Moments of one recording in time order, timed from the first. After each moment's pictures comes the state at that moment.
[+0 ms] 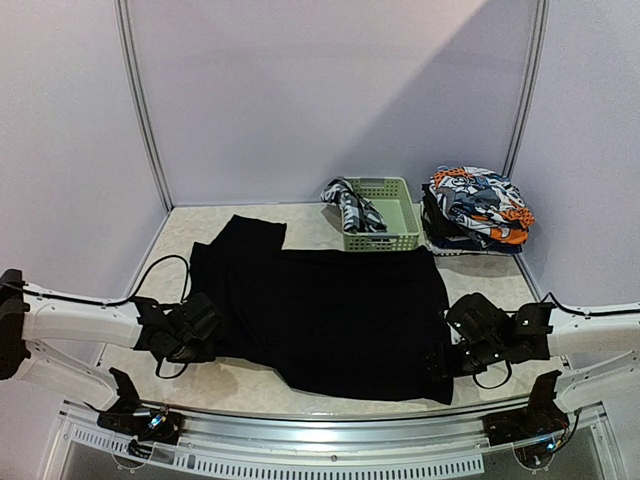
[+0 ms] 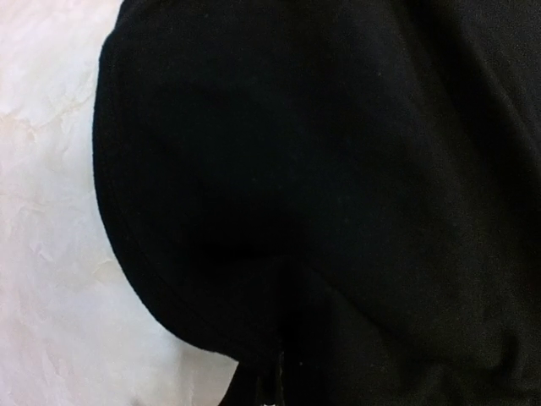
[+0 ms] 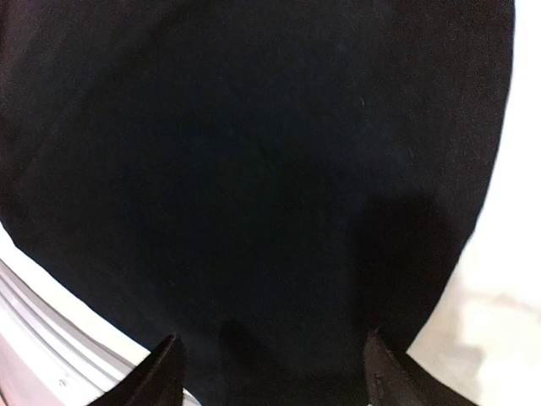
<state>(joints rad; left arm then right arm) -0.83 1.24 0.46 -0.52 -0.44 -0.93 0.96 1.08 0.48 -0.48 0.05 0.85</state>
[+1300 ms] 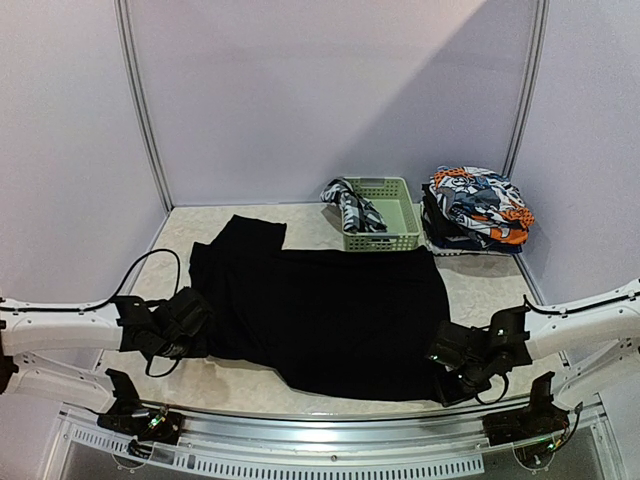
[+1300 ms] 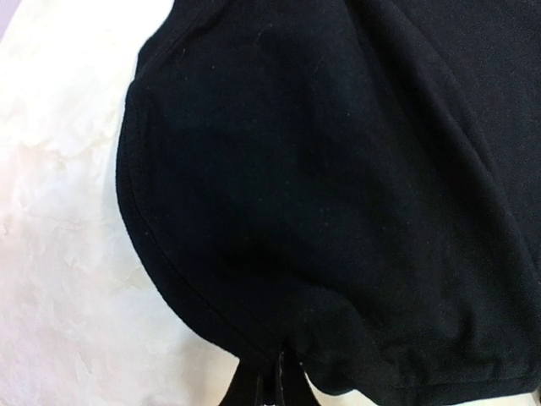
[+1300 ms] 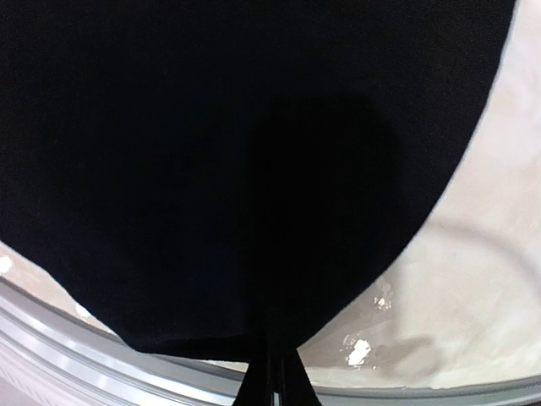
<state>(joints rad) -0.83 1.08 0.46 -0.60 -0.46 -0.86 1.15 1.26 0.57 -0.74 0.06 0.94</state>
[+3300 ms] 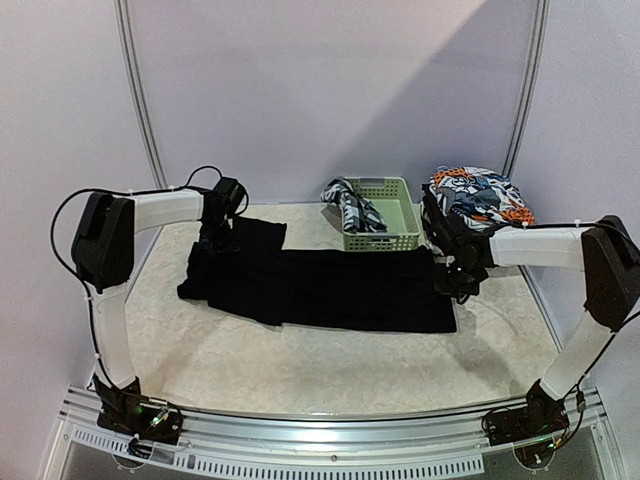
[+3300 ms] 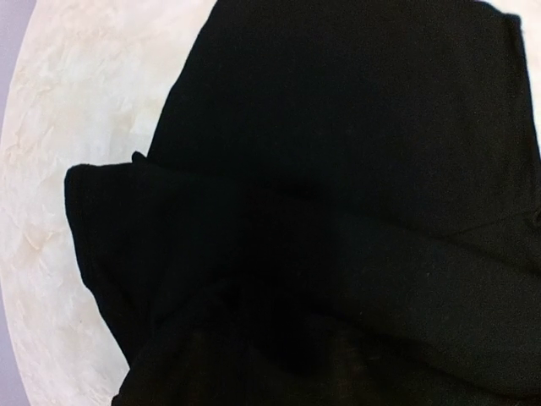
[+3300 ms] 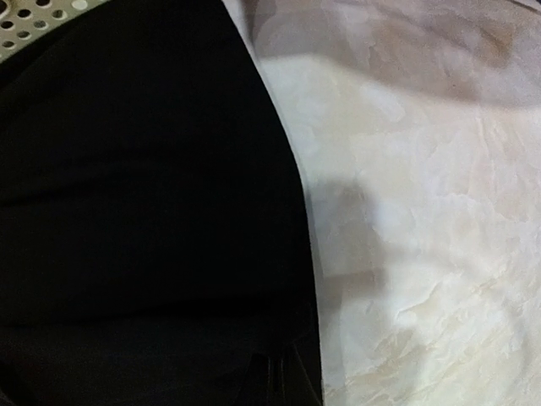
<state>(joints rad) -0.36 2.07 1.58 -0.71 -0.33 -0.35 0.49 1.66 1.02 -0.58 0.27 0.65</state>
